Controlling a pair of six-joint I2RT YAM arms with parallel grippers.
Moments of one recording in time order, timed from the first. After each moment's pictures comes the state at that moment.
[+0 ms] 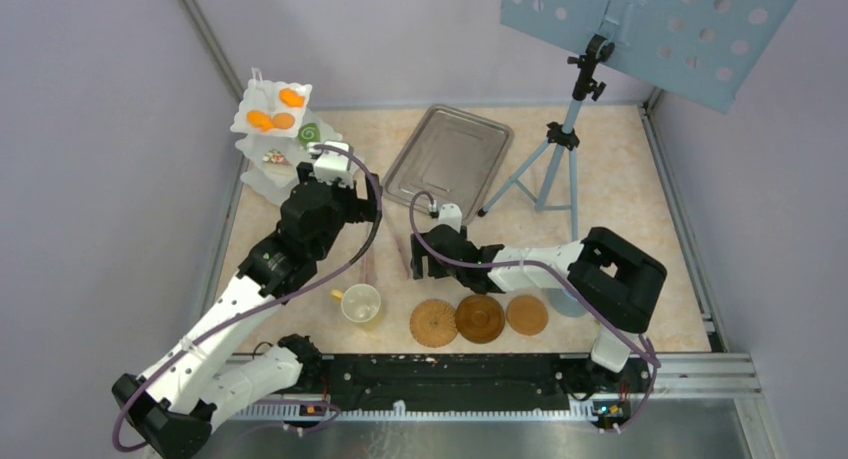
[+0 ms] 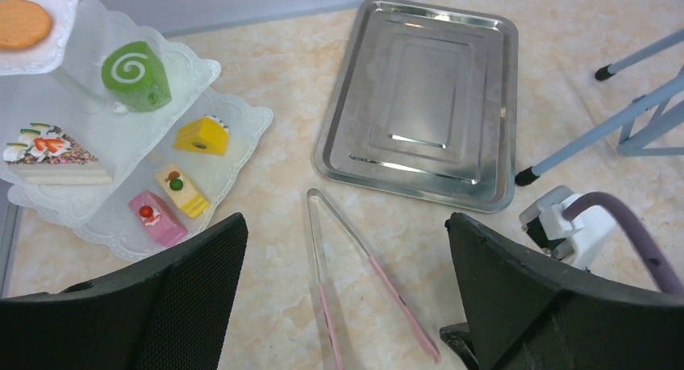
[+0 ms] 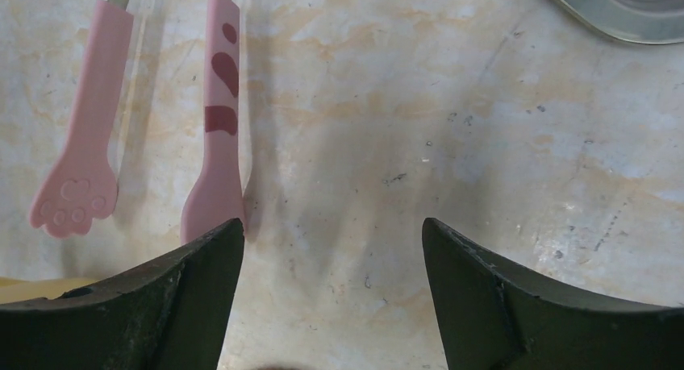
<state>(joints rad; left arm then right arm) -0.61 0.89 0.93 -0.29 -0.35 -0.12 1.03 1.73 0.90 0.11 0.33 0.67</state>
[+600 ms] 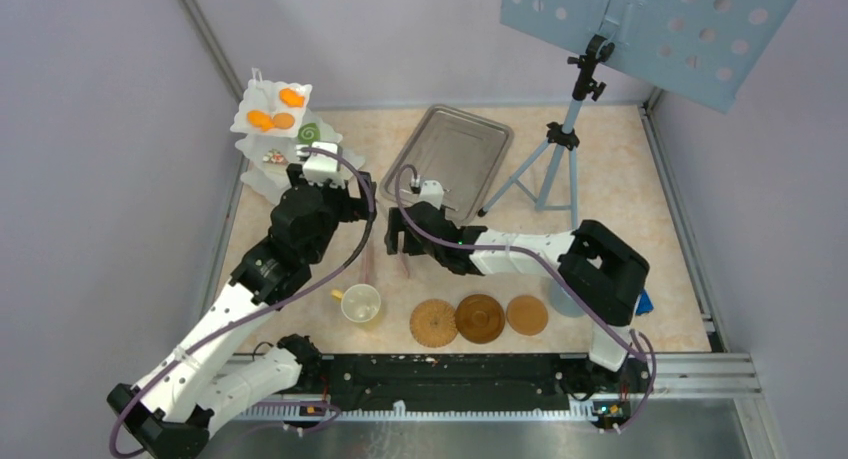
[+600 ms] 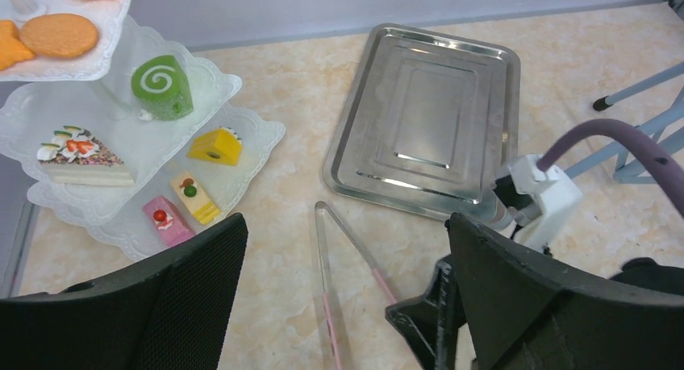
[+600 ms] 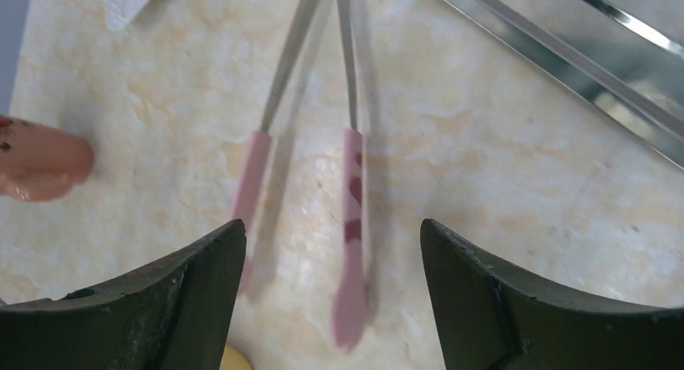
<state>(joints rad) -0.61 0.84 0.93 -0.27 -0.40 -0.13 1.03 1.81 1.13 0.06 0.33 0.72</state>
